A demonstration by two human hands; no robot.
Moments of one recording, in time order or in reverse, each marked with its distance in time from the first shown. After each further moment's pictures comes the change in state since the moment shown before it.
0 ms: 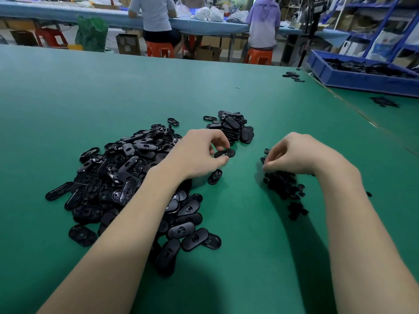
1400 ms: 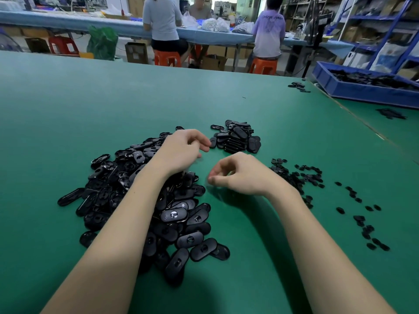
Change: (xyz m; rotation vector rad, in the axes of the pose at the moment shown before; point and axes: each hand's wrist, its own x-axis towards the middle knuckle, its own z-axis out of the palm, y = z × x) left_hand 0.005 -0.040 -0.025 -0.294 0.123 -0.270; right_hand 0.009 -0.074 0.062 0.288 -0.121 -0.405
